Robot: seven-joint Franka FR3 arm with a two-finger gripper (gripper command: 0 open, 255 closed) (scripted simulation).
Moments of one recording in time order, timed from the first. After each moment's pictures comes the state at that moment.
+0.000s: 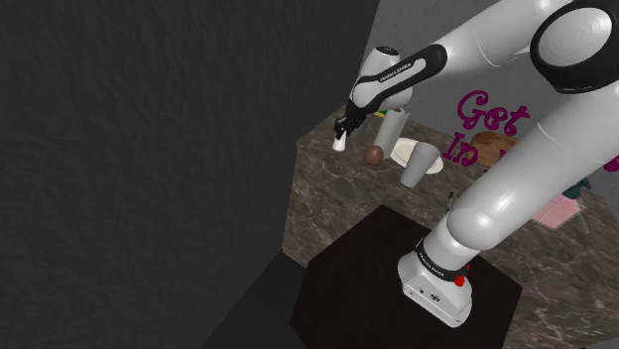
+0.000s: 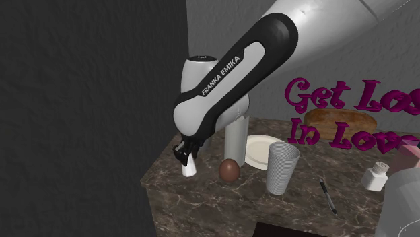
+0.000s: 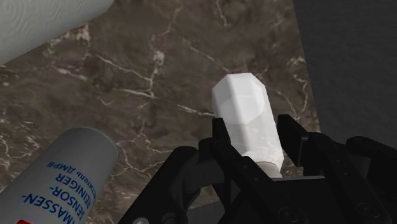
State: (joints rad) arm -0.02 -0.09 -0.22 -2.49 -0.04 2.62 -0.10
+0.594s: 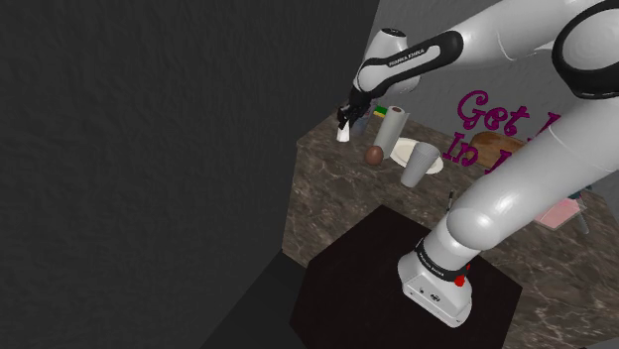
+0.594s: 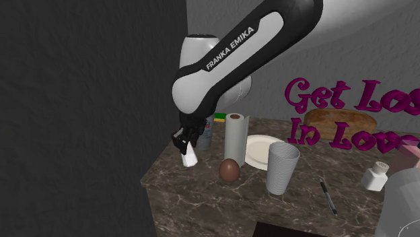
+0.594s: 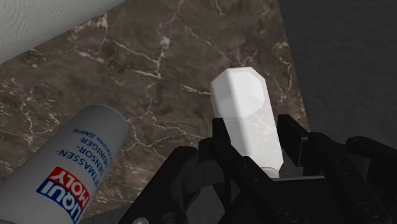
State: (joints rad) arm -0.03 -0.17 -0.21 -2.44 -0.06 2.49 -0.08
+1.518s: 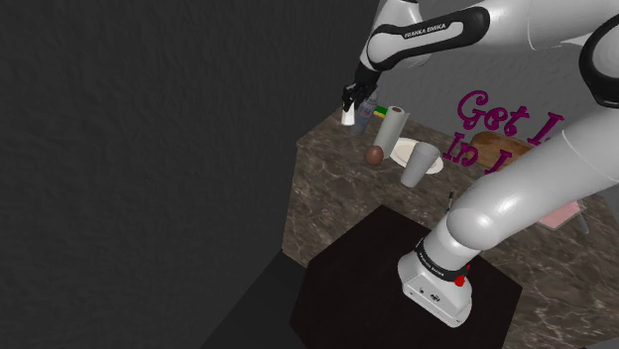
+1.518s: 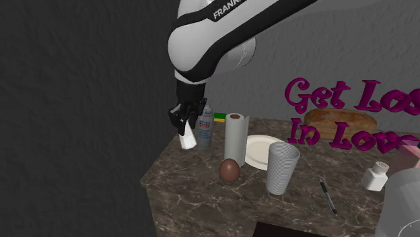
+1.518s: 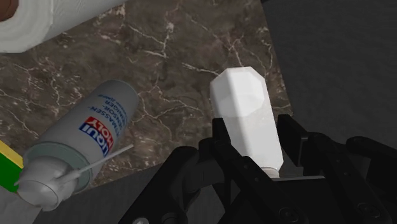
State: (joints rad) arm -0.03 -0.27 -0.20 -2.33 -0.07 2.29 -0.07
